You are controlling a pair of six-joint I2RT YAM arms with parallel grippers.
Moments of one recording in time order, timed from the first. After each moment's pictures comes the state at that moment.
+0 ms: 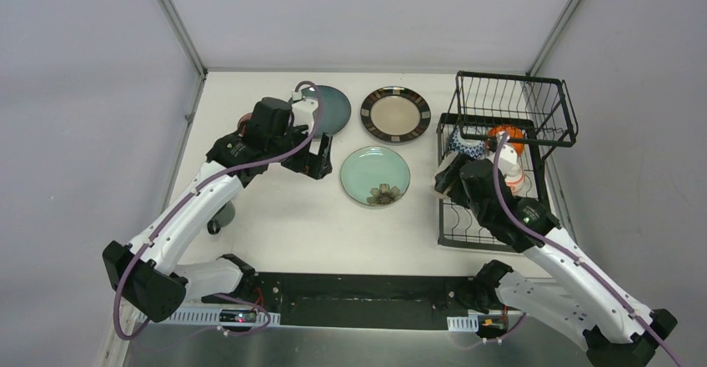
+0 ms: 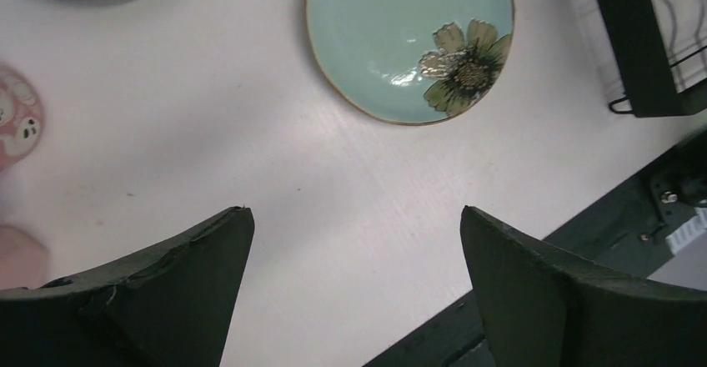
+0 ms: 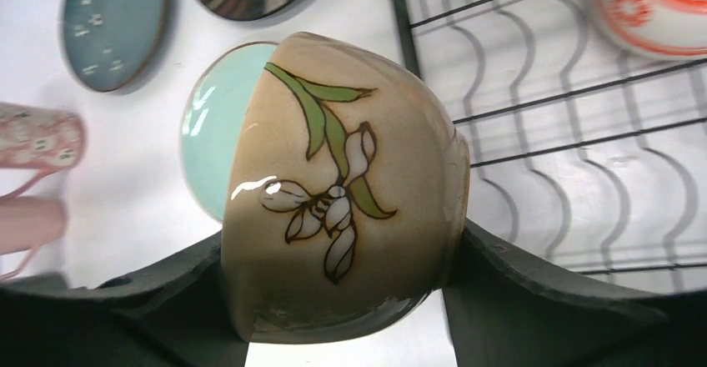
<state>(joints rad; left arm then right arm) -0.53 1.19 1.20 -0.67 0.19 -0.19 0.72 0.75 0.82 -0.74 0.50 0.90</state>
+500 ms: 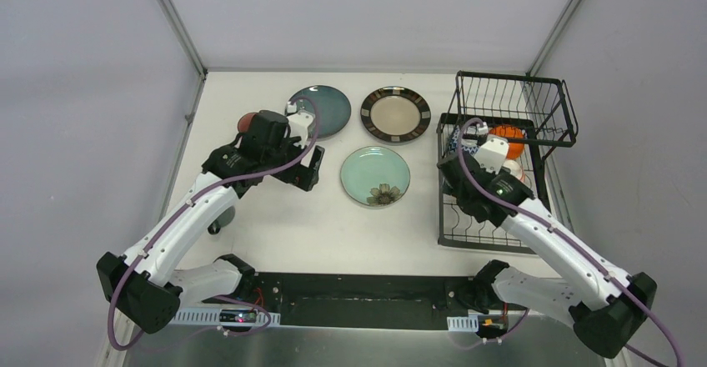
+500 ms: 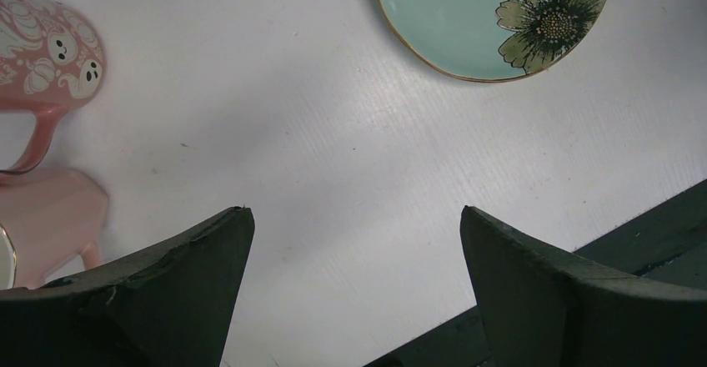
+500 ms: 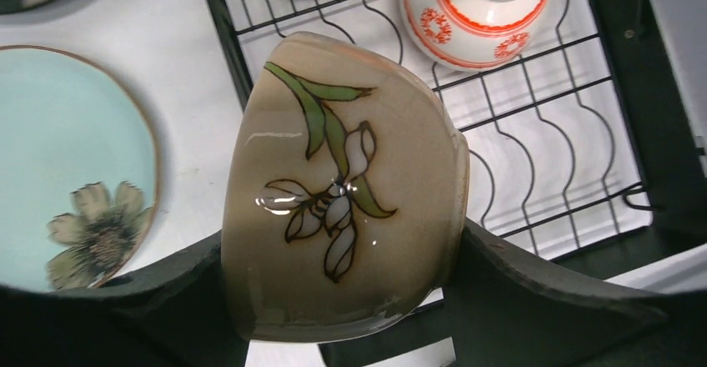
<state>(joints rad) -0.53 1.10 1.10 -0.73 0.04 -0.09 0.70 0.95 0.93 -1.02 0.75 0.85</state>
